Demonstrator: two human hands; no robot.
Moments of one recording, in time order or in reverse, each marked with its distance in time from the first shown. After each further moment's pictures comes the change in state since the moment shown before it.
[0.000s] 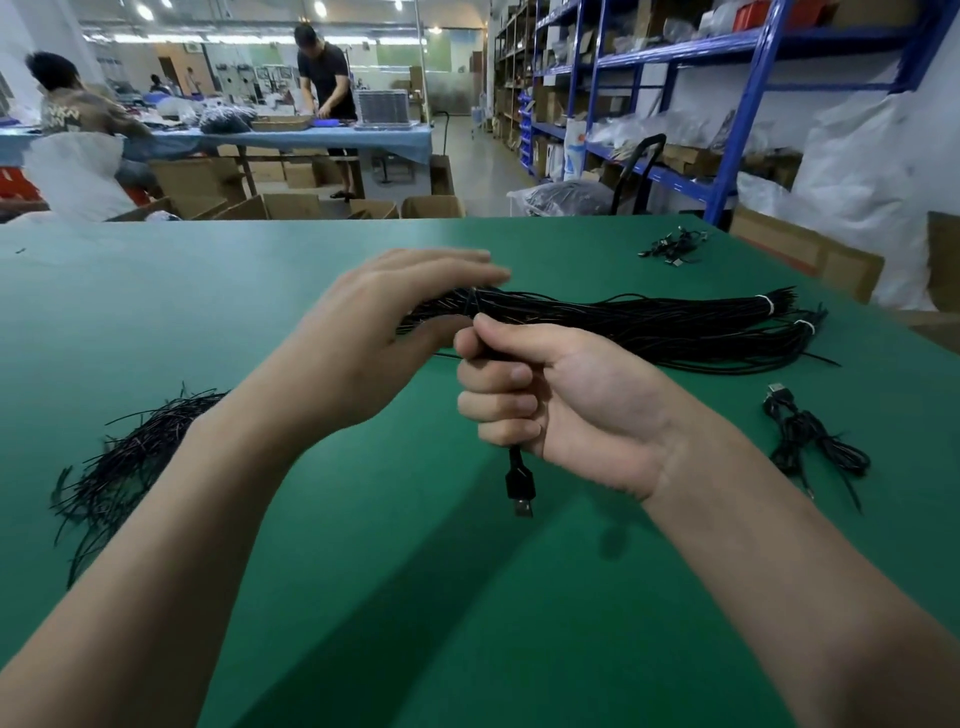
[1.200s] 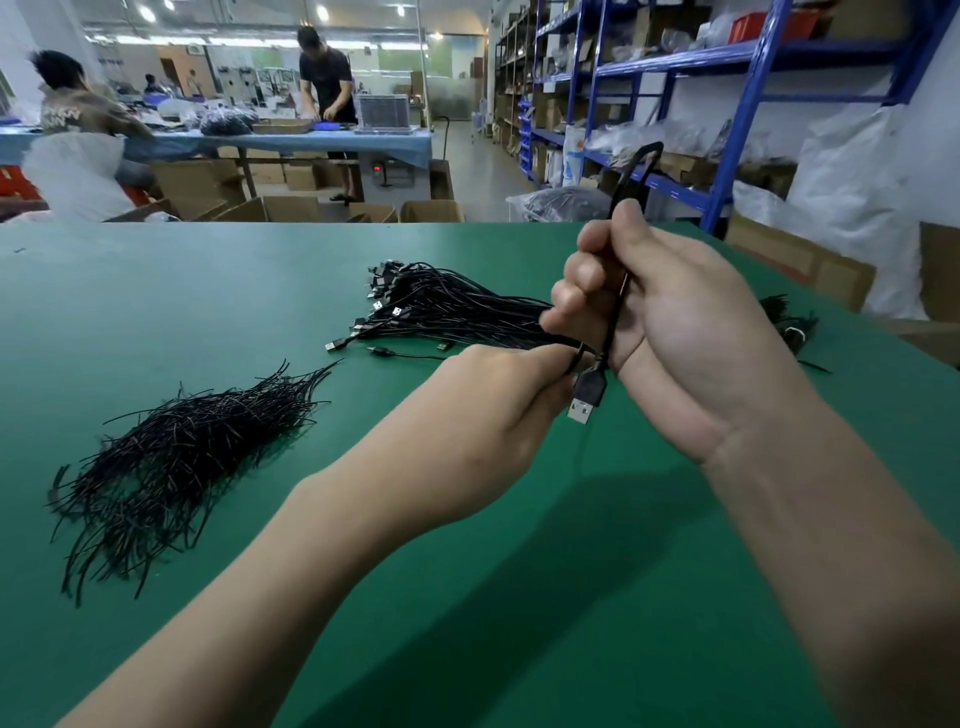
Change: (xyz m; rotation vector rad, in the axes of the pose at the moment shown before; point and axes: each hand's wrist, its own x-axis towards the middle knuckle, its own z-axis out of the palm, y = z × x) left_hand -0.009 0.072 0.034 -0.158 -0.191 -0.026; right_hand -0.027 -0.035 0.003 -0.053 0.288 -0.575
